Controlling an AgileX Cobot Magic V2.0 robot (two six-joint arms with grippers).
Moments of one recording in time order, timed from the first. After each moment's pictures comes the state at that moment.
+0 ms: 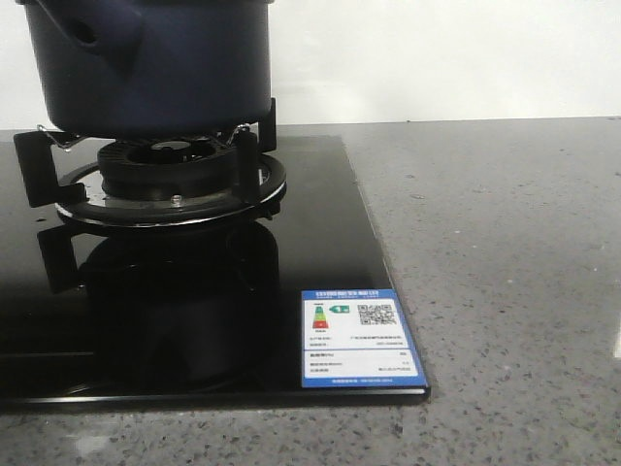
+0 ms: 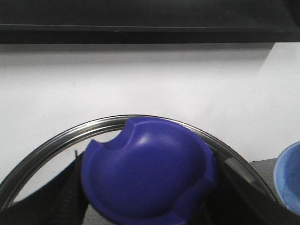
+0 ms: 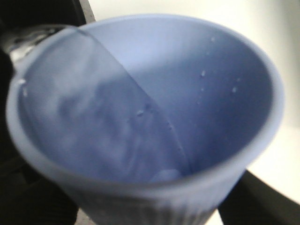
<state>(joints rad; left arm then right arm) -0.19 1.11 -1.08 -0.63 0.14 0.60 0.76 1.67 -1.55 -0.91 0.64 -0.10</state>
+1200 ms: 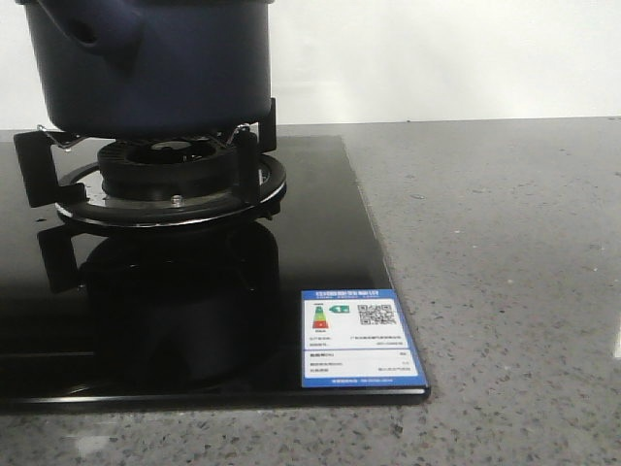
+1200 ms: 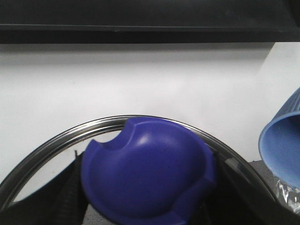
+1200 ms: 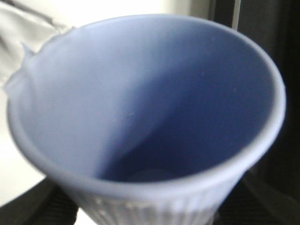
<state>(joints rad) -0.19 1.11 -1.08 -0.63 0.14 0.60 0.76 1.69 -1.55 -1.52 0.46 -0.10</state>
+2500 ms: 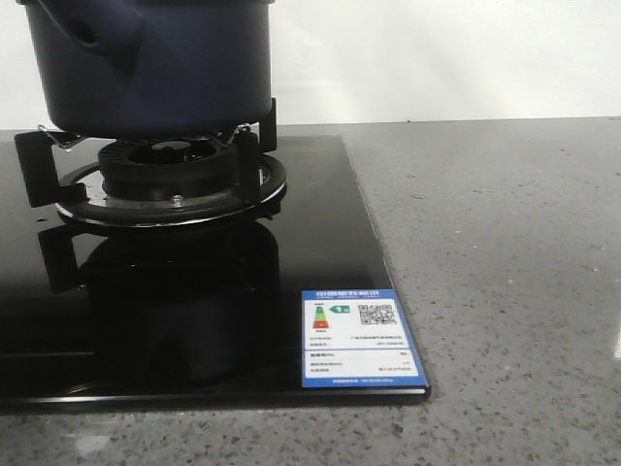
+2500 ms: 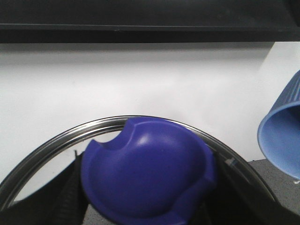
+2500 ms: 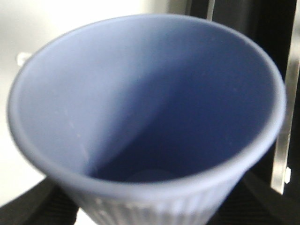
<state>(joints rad) -0.19 1.11 -1.08 -0.63 0.14 0.60 0.77 1.69 -1.56 -1.68 0.43 0.01</state>
